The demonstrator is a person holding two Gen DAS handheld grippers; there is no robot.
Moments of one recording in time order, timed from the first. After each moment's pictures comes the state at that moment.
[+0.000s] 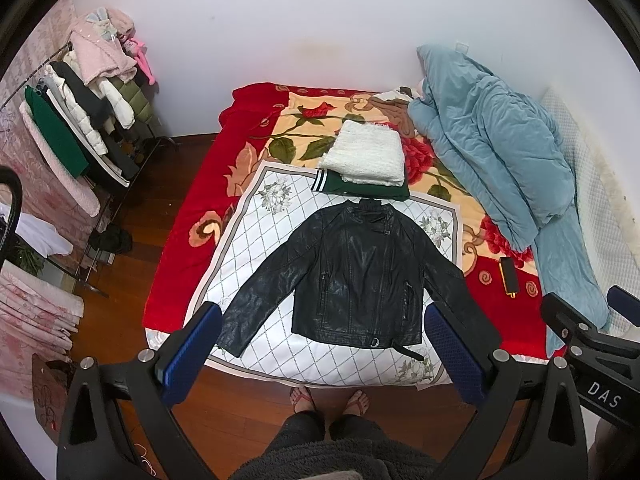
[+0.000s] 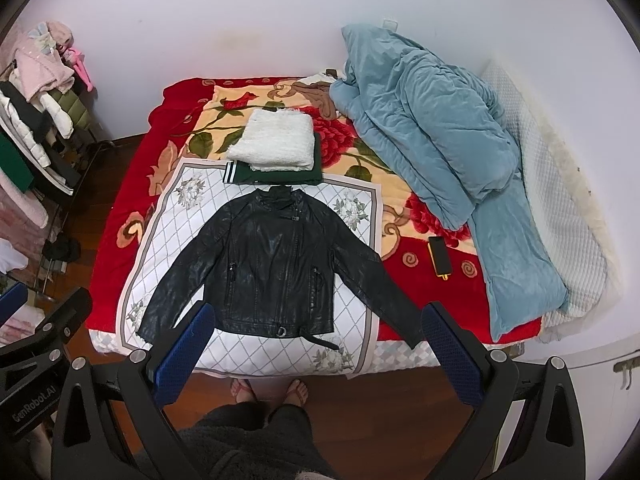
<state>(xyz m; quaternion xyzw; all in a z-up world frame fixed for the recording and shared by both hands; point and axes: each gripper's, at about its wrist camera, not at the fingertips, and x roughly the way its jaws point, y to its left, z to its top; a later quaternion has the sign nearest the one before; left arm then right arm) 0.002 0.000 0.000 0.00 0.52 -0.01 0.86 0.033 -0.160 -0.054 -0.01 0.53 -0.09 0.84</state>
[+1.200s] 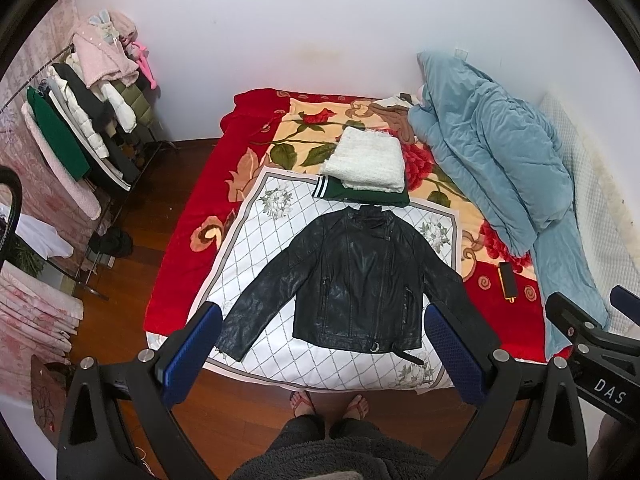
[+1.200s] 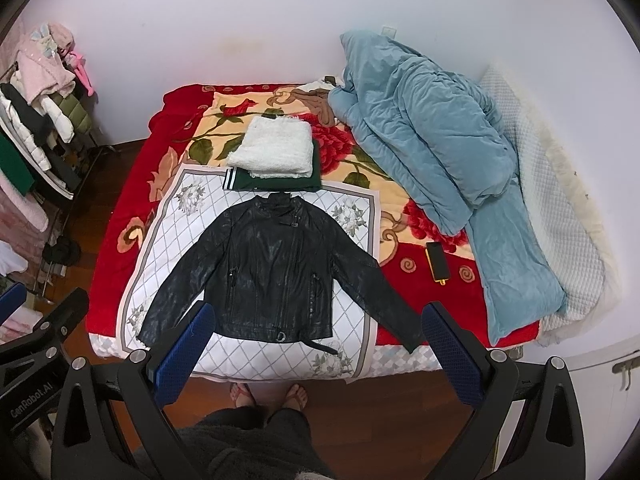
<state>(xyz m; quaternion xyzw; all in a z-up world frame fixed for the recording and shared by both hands) 0.001 0.000 0.011 0.00 0.51 -0.01 0.86 0.045 -0.157 -0.031 -0.01 0.53 -0.09 0.84</state>
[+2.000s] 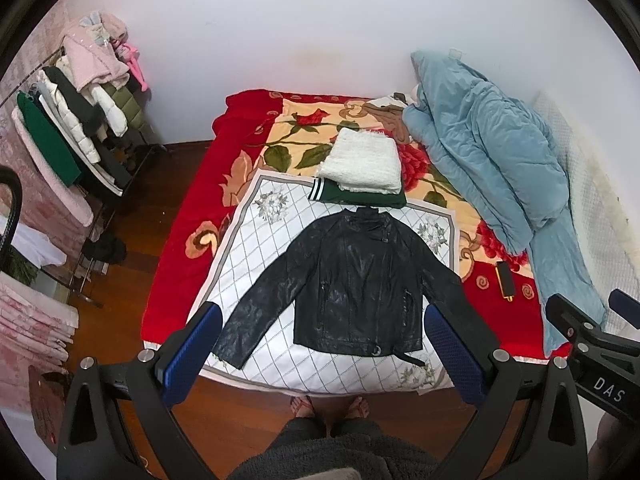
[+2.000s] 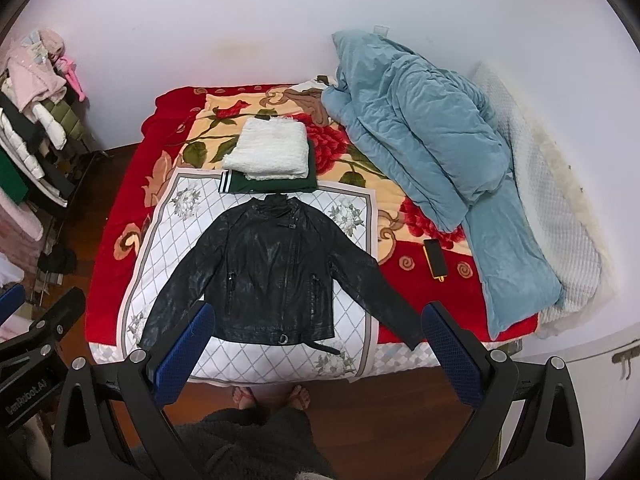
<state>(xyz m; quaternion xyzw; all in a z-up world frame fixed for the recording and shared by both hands) 0.040 0.002 0.011 0.01 0.50 -0.02 0.86 0.050 -0.166 -0.034 0.01 0.53 -0.11 0.84</state>
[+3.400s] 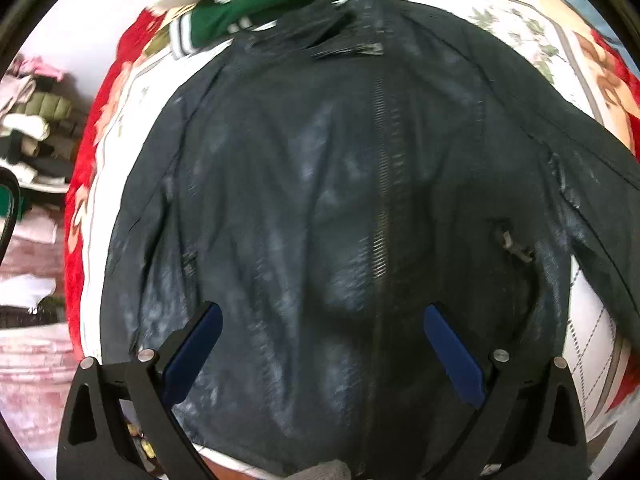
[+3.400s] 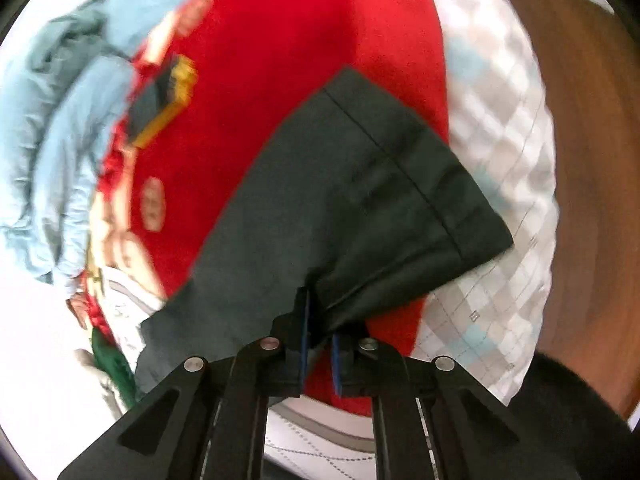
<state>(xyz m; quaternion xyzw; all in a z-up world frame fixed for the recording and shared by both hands) 0.213 -0.211 -0.538 0.18 0.64 0.02 0.74 -0.023 -0.547 -0.711 0.62 0.34 -0.41 0.58</state>
